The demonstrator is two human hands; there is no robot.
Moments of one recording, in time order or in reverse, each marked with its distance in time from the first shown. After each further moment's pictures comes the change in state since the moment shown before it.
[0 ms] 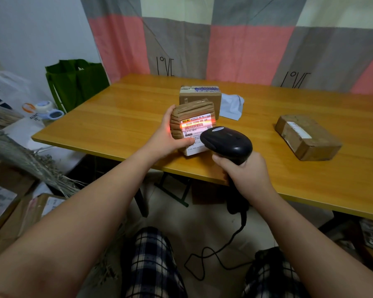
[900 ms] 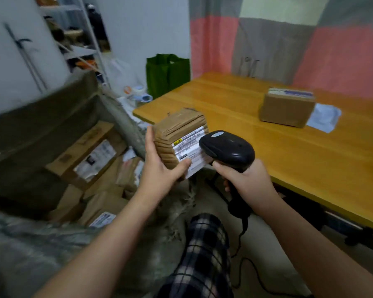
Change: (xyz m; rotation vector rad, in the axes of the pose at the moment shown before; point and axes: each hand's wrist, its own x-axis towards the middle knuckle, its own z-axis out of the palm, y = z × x) left_hand -0.202 -0.028 -0.078 0.077 0.708 -0.067; right_hand -0.040 -0.041 0.121 0.202 -0.436 -0.136
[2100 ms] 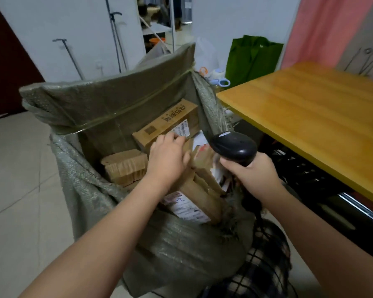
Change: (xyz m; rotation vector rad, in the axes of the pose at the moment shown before) left_hand 0.003 -0.070 -0.149 1.015 0.021 -0.052; right_hand 0.042 0.013 0.160 -0.174 -0.223 -0.006
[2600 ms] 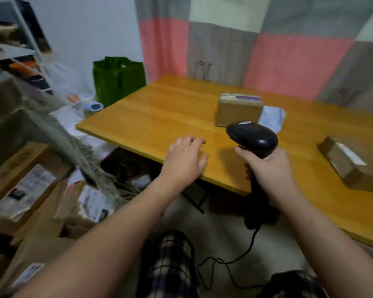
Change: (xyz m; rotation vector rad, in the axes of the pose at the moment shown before) left_hand 0.045 0.307 0.054 -0.296 -0.167 0.582; right_hand -0.070 0.042 -0.258 -0.056 0.703 0.211
